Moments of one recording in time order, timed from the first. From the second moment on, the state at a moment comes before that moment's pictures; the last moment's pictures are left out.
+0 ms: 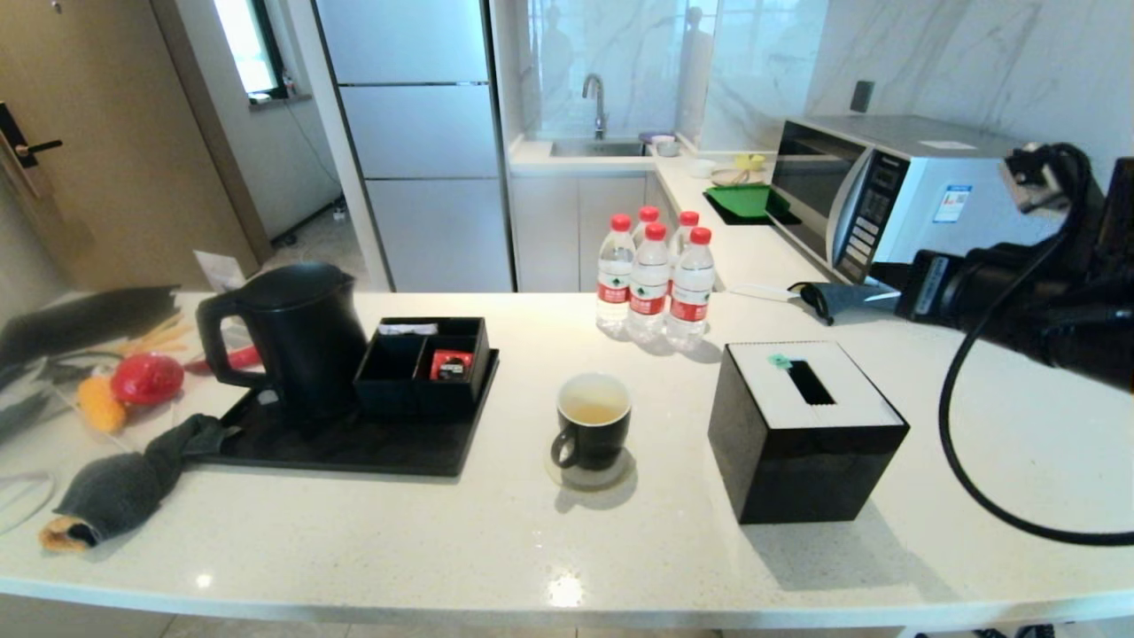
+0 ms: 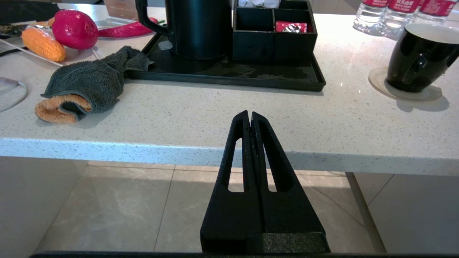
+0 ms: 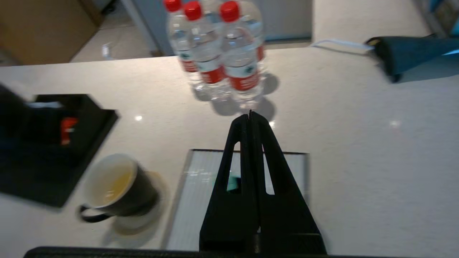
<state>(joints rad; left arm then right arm) 0.00 0.00 0.00 0.00 0.02 -0.04 0.26 1.48 -0.90 -0.42 -0.01 0.24</state>
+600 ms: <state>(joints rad) 0.00 0.00 0.00 0.00 0.02 -0.04 0.49 1.58 -1.18 -0.03 -0.14 0.76</state>
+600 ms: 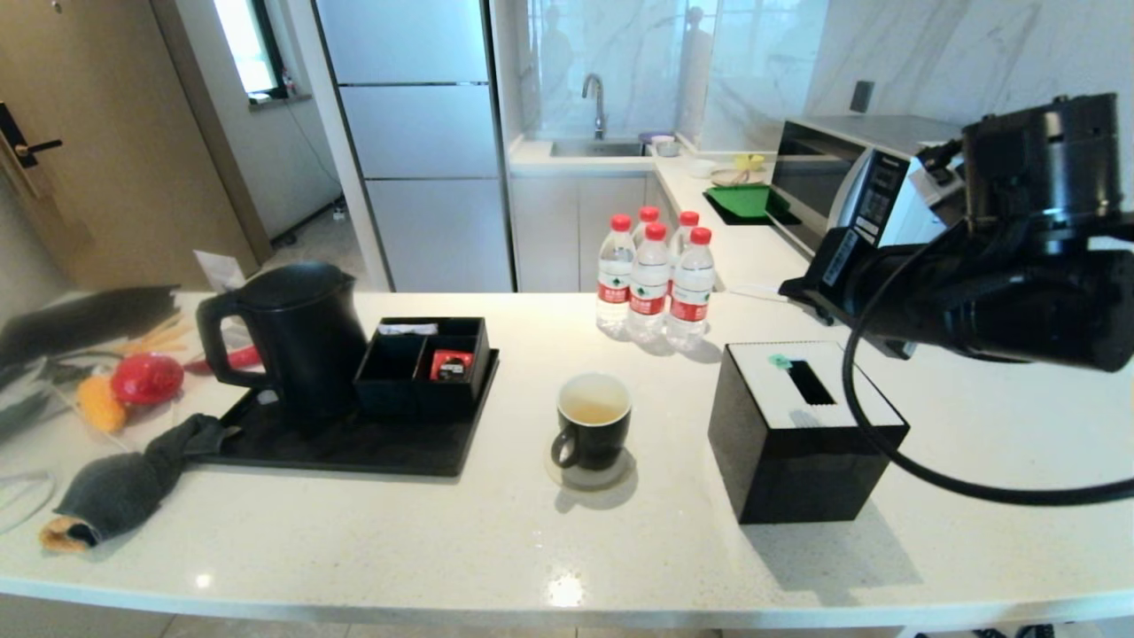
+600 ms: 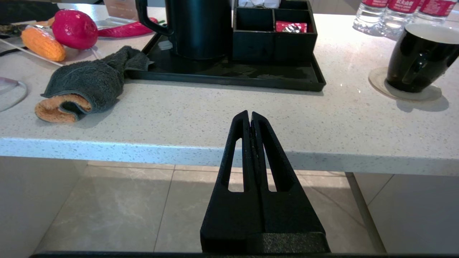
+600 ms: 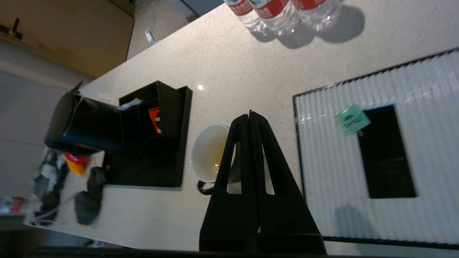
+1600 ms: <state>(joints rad) 0.00 0.00 0.00 0.00 0.02 -0.04 0.47 1.75 -1.38 0.29 -0.18 1.21</state>
